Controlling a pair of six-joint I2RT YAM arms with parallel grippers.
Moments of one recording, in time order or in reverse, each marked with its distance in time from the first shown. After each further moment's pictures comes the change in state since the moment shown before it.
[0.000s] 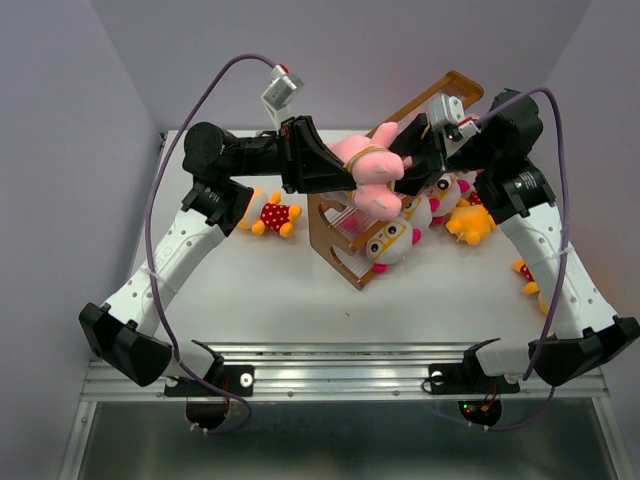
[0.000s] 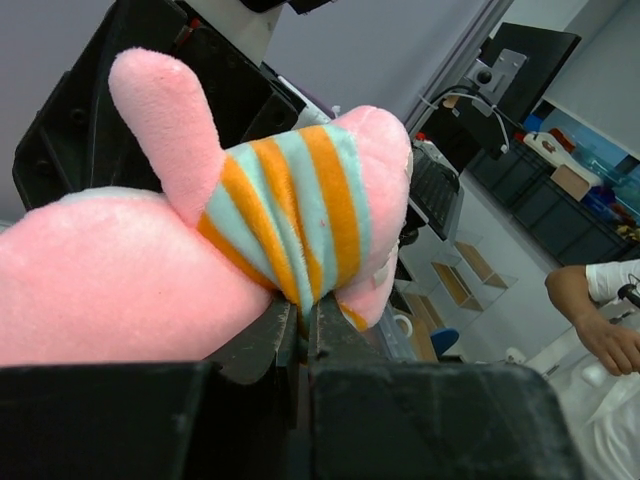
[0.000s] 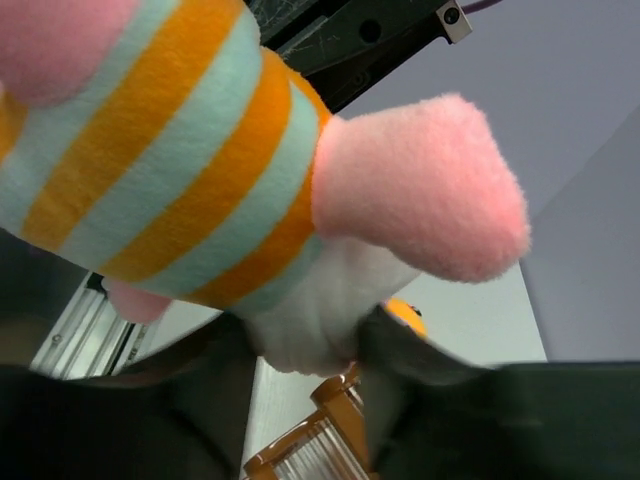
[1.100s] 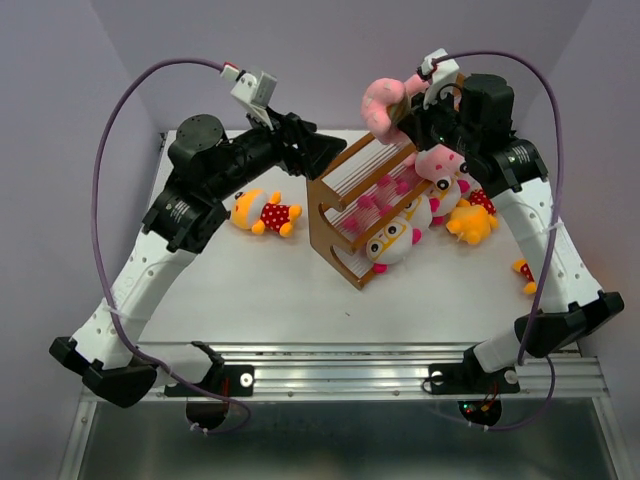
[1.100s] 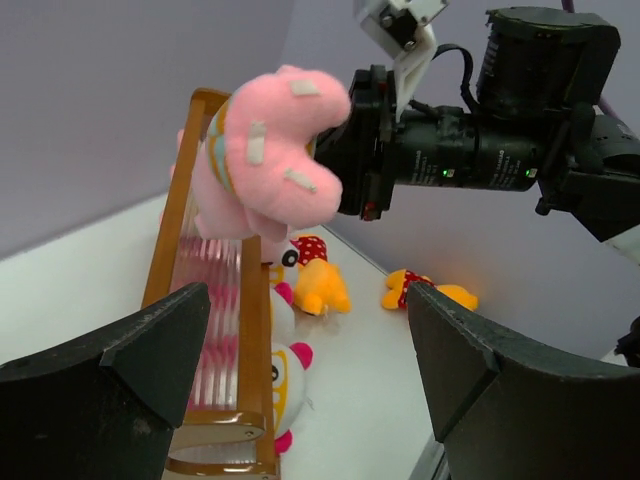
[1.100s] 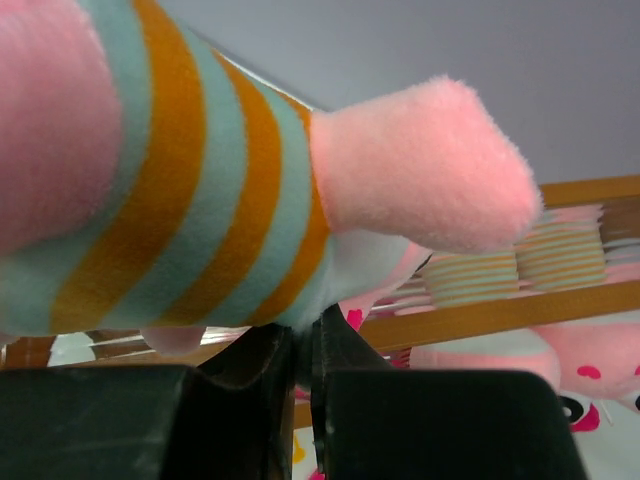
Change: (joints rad) left arm -0.042 -0.130 0.137 -0.771 -0.829 0.736; right arm 0.010 0.153 0.232 -0.441 1.121 0.065
